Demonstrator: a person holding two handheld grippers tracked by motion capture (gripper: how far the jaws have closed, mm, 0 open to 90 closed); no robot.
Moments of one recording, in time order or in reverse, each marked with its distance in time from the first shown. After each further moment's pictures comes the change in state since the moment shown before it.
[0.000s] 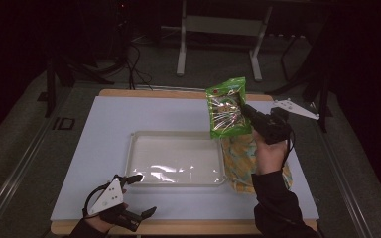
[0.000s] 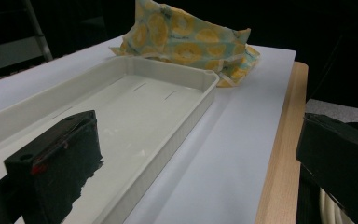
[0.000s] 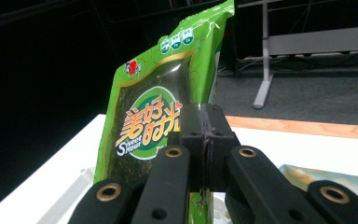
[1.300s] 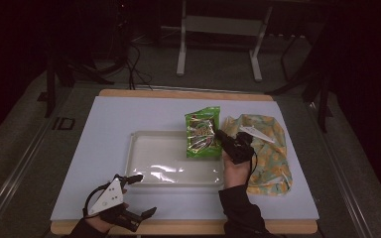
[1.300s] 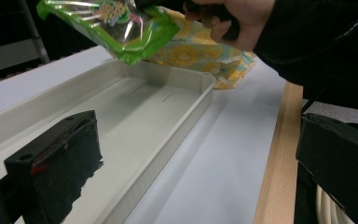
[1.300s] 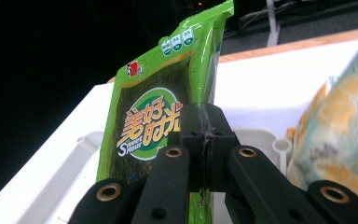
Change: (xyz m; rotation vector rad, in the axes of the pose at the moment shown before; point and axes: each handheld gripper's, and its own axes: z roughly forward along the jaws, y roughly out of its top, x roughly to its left) left arm 0.000 0.001 0.000 -0.010 -0.013 0.002; right arm 0.018 -0.101 0.057 0.088 -0.022 0.176
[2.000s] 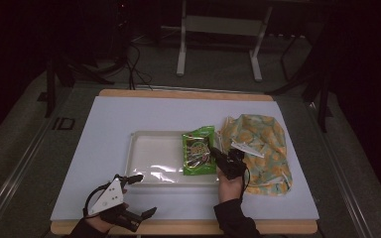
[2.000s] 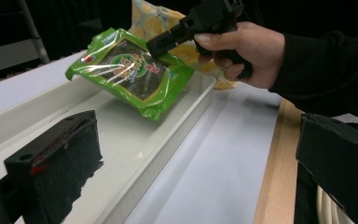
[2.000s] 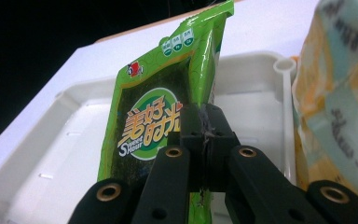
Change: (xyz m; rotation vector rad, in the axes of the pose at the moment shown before) left arm 0.000 0.000 0.000 0.000 0.000 0.002; right arm -0.005 -0.053 0.007 0.102 -0.039 0.018
